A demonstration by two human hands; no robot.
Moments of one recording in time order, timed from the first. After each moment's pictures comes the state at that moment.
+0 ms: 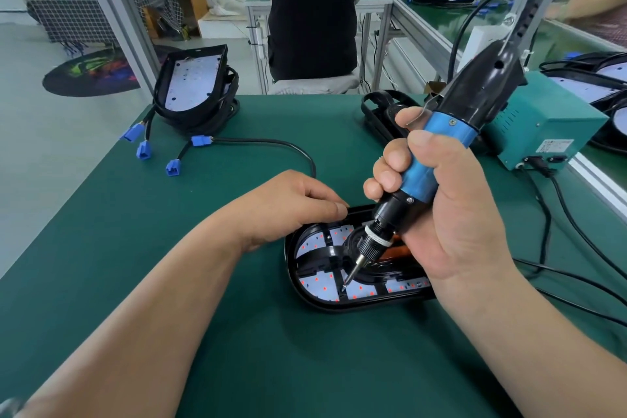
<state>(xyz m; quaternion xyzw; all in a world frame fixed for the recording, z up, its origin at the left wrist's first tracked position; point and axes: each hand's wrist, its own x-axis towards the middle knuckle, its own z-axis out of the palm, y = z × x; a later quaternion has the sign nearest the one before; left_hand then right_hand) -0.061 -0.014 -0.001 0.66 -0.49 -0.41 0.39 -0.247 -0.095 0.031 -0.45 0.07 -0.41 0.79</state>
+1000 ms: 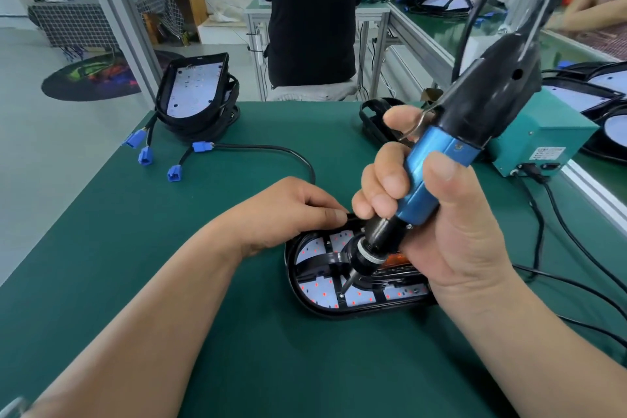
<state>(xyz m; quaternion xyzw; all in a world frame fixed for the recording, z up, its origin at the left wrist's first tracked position) -0.058 -0.013 -0.001 0.63 -0.53 -0.41 0.39 -0.250 -0.094 0.029 -0.50 -0.08 -0.34 0.79</state>
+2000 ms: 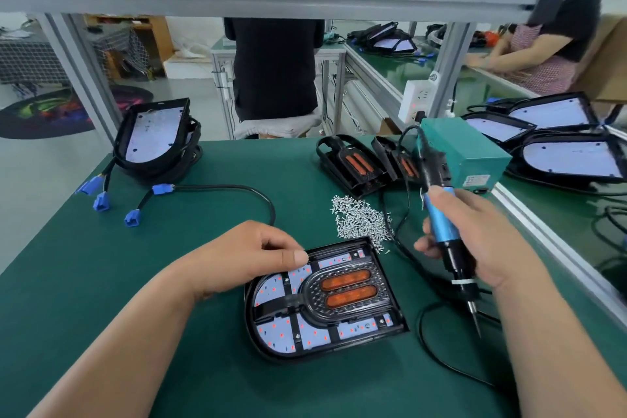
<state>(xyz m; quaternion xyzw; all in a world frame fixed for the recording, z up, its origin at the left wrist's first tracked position) -0.058 -0.011 0.003 0.64 -0.55 -0.41 0.34 -0.356 -0.201 0.007 -0.60 0.40 -0.35 0.59</state>
